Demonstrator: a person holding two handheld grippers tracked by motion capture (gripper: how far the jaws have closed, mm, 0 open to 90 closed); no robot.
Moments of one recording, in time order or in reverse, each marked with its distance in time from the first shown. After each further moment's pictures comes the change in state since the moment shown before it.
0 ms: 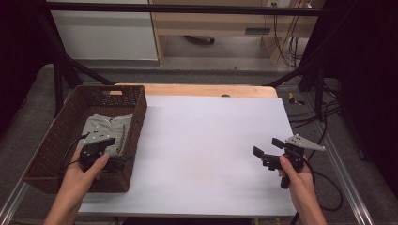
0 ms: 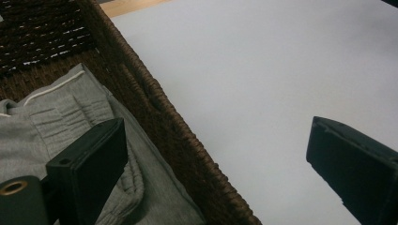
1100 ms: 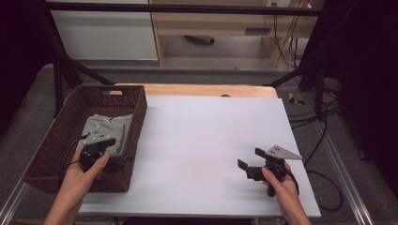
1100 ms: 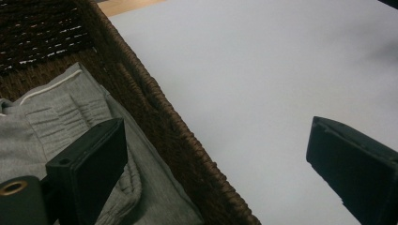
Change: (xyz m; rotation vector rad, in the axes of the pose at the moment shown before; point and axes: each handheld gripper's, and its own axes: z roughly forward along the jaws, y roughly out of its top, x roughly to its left) left arm 0.000 -0.001 0.001 -0.003 -0.008 -0.004; right arm 0.025 -0.038 0.029 0.053 0.073 -0.084
